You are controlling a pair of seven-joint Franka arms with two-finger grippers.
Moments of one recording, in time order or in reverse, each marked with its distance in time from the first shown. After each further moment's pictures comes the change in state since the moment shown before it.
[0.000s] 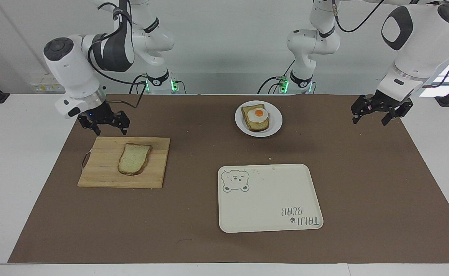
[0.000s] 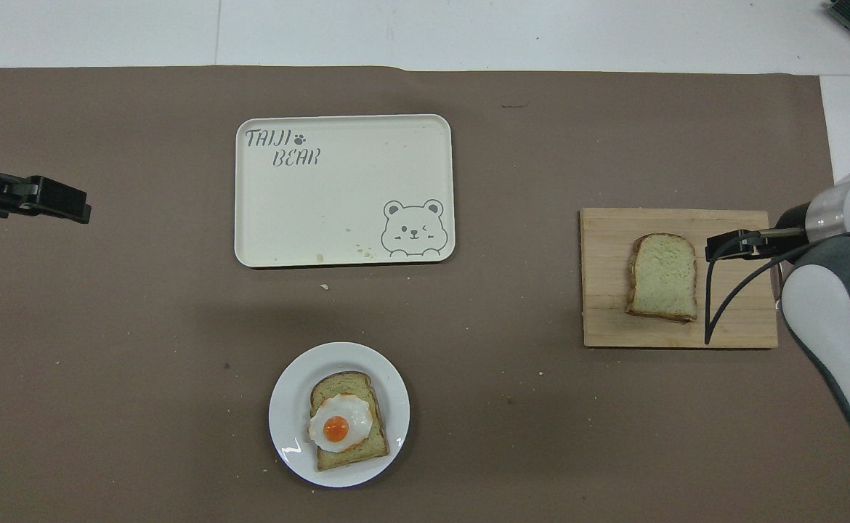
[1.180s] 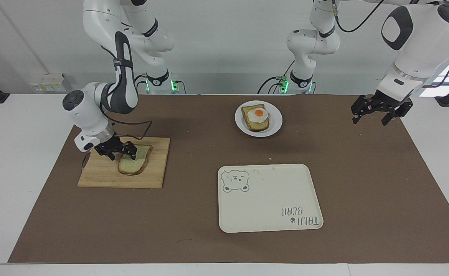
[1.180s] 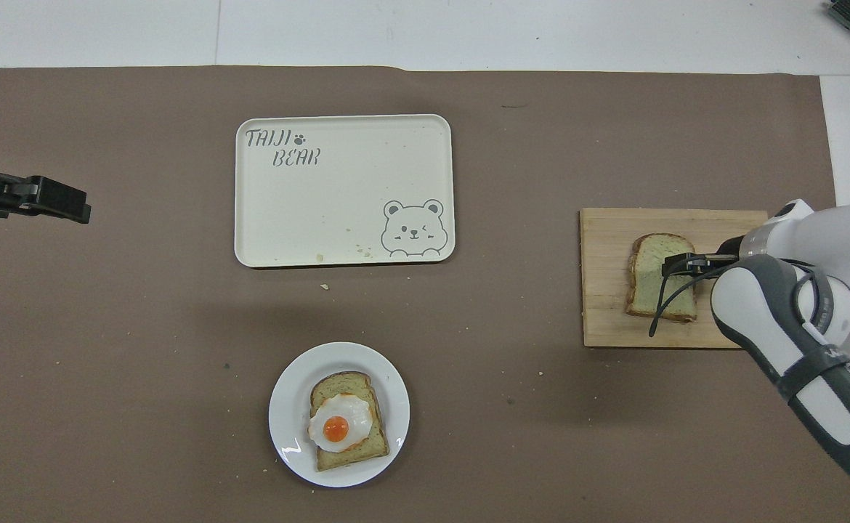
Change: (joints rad) left arm 0.000 0.000 0.000 0.000 0.000 0.000 0.000; right arm -0.045 0.154 -0.001 -0.202 0.158 0.354 -0.108
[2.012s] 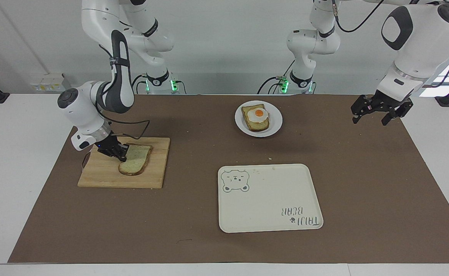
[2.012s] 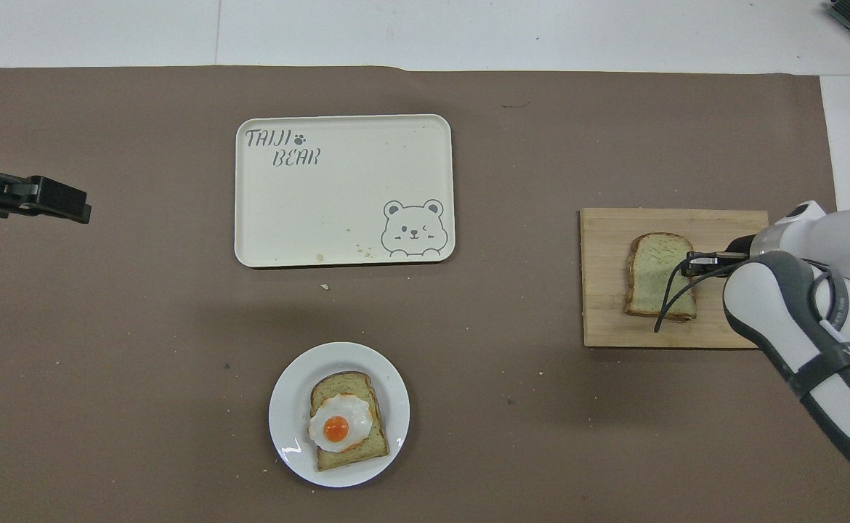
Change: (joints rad) left arm 0.000 0.000 0.000 0.000 0.000 0.000 0.000; right arm -0.010 -0.008 -0.008 0.001 0.056 0.000 -0.007
